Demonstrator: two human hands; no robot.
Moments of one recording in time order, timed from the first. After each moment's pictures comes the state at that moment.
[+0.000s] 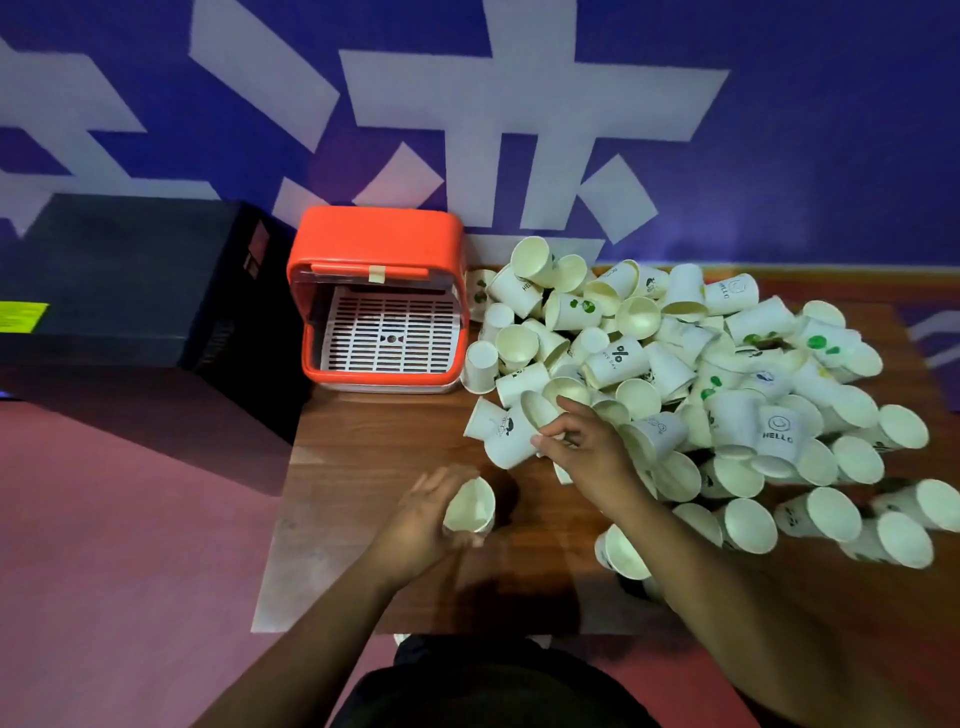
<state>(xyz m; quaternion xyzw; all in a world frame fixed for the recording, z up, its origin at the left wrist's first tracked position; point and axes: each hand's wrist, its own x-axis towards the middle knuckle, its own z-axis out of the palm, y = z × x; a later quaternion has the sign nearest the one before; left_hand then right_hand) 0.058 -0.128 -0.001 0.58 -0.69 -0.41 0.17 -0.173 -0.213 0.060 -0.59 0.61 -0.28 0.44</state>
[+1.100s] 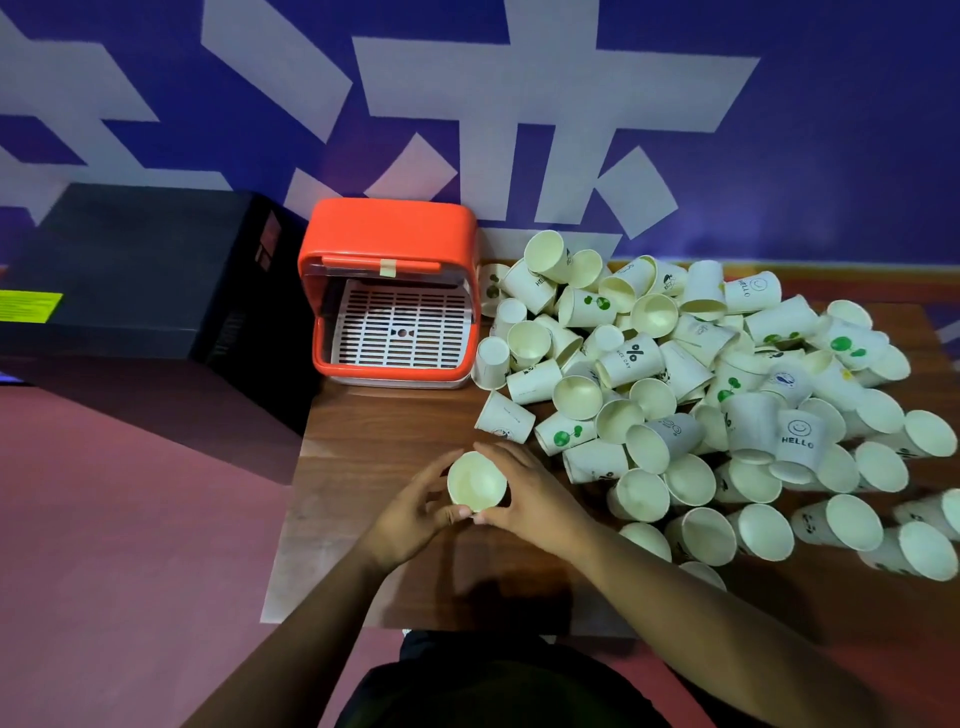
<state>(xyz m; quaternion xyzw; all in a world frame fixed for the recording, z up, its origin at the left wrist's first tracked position) 0.075 -0.131 -0.013 0.59 -0.51 -0.56 0.28 -0.128 -0.182 0.017 -0.77 0.48 -0.08 0.40</state>
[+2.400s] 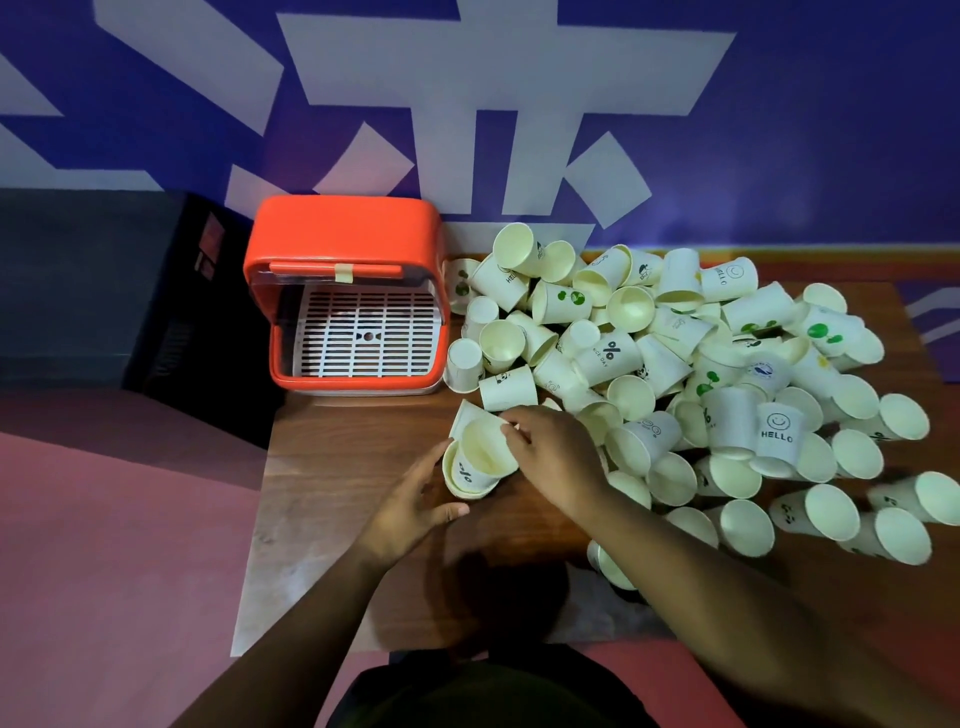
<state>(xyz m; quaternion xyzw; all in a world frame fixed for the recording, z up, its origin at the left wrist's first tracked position) 0.056 -0.168 -0.038 0.58 -0.52 -0.56 0.28 -0.153 -0.242 0.040 -0.77 0.57 -0.17 0.22</state>
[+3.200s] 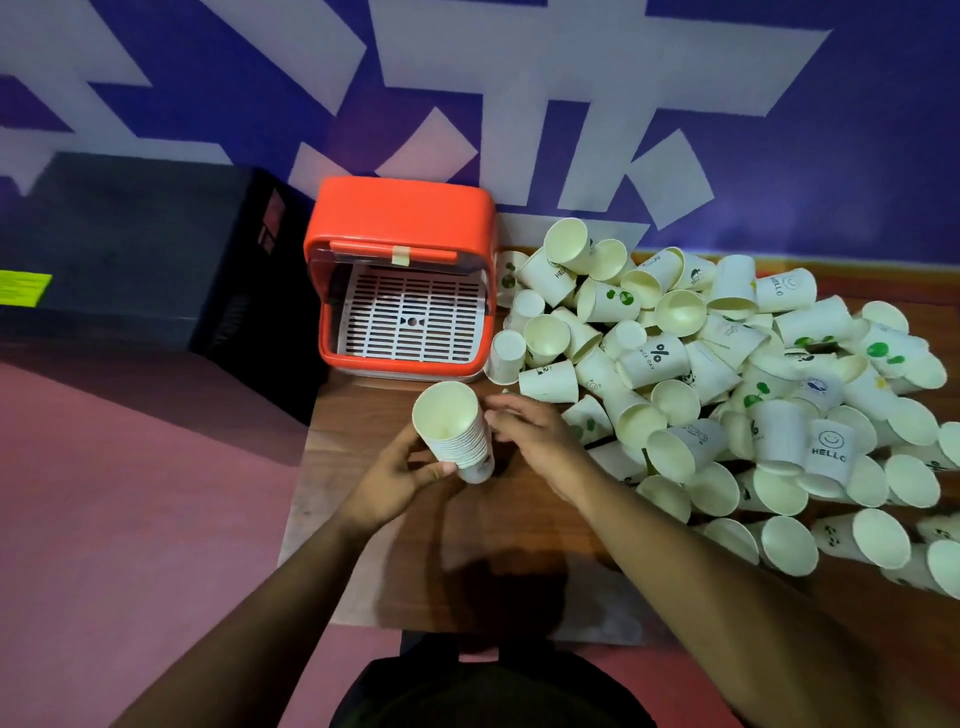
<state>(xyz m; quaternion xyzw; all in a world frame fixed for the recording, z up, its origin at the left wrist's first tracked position) 0.112 -0.170 -0.021 0.60 -0.44 -0.56 0.35 -0.089 -0.243 0.041 -0.54 0.53 -0.22 0.61</state>
